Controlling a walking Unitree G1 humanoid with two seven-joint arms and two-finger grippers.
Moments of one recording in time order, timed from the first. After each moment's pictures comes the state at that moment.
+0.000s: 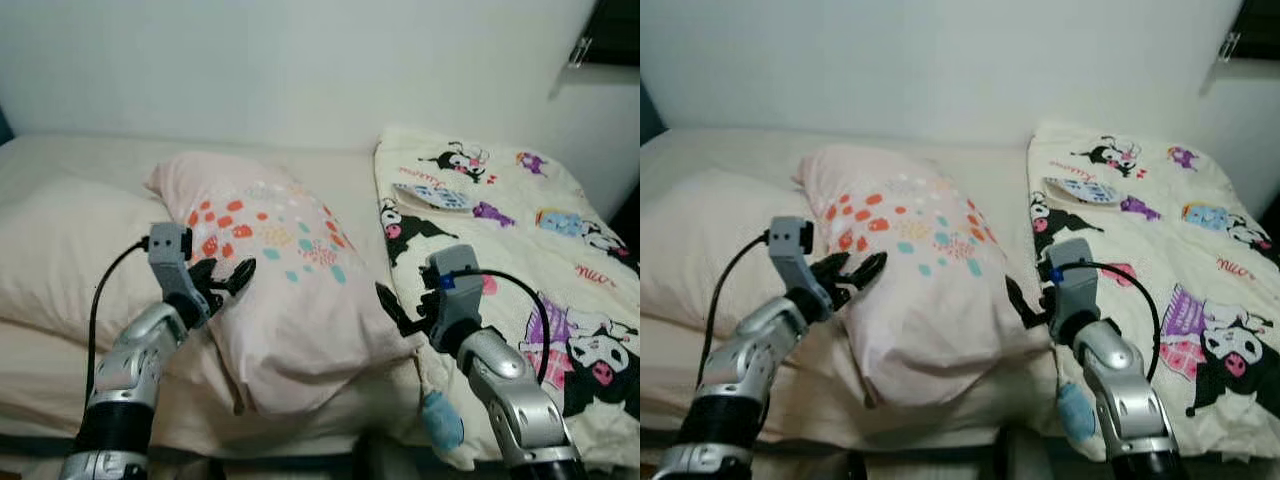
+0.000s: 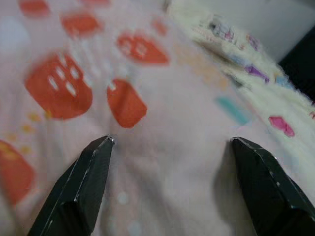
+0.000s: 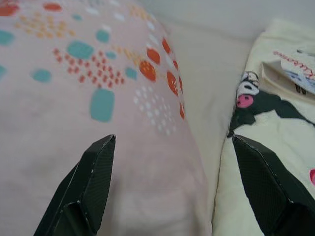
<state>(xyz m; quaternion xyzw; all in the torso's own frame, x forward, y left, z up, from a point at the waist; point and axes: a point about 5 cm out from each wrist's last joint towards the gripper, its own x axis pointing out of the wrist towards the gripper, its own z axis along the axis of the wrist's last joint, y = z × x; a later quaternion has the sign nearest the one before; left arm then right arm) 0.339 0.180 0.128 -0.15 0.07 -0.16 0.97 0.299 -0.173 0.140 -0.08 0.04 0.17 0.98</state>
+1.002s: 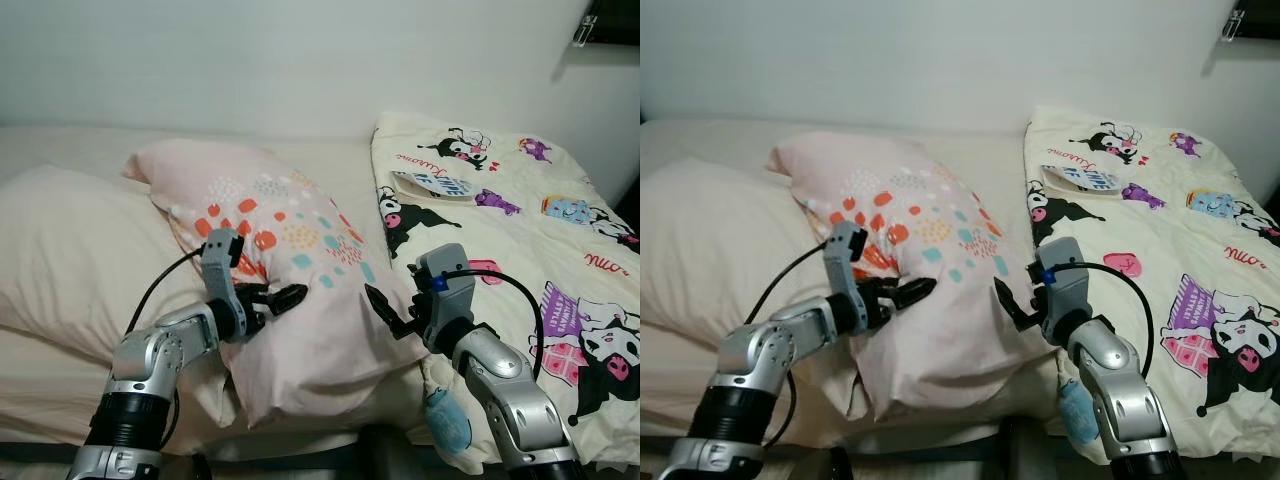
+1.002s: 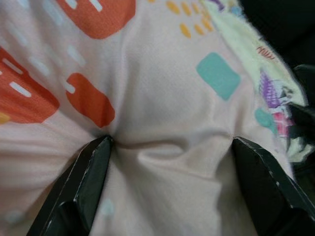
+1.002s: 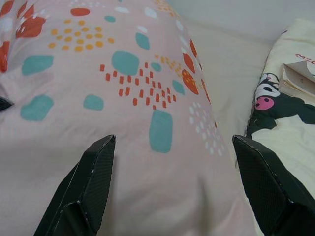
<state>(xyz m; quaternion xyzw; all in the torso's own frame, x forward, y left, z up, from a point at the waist) 0.323 0.121 0.136 -0.17 0.21 -0.30 0.92 0.296 -0.166 0.145 -0.08 0.03 0.20 0.98</state>
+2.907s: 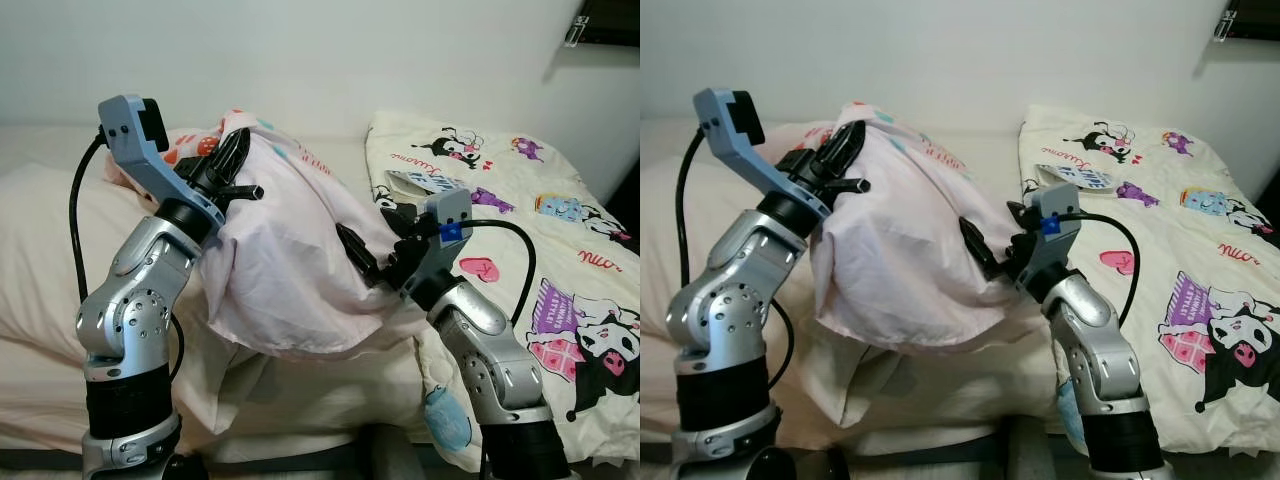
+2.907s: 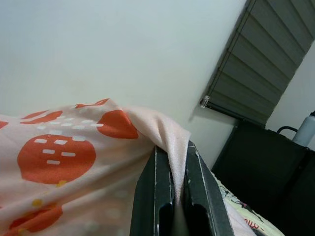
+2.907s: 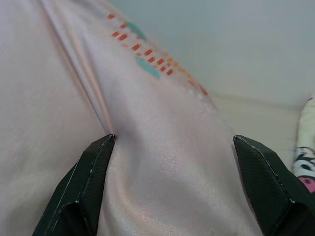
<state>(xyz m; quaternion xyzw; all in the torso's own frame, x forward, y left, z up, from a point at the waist) 0.304 0.146 0.287 -0.22 -0.20 -0.22 0.93 0.314 -0.131 0.208 0.02 -0.09 0.26 0.96</state>
